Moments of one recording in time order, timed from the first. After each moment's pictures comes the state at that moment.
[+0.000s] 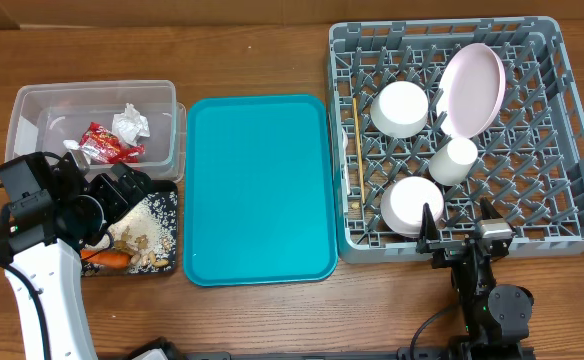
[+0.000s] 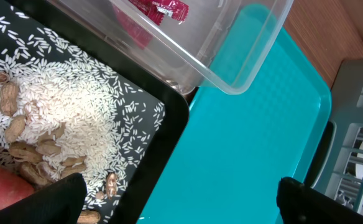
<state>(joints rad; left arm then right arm) 0.47 1.22 0.96 -0.83 0.42 -0.33 0.06 0.01 0.02 -0.03 -0.03 0.01</state>
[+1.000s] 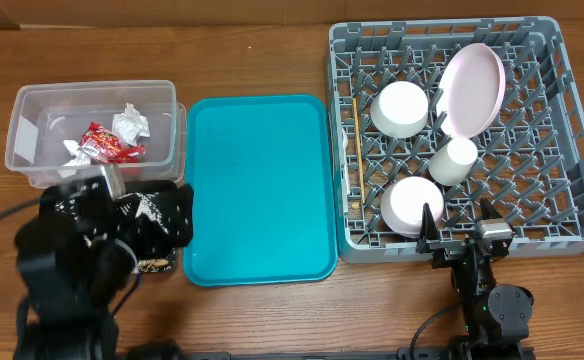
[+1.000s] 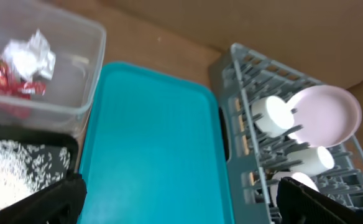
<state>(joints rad) 0.17 0.65 0.96 -0.84 0.43 -0.33 0.06 0.01 0.02 -0.03 -0.03 0.01</state>
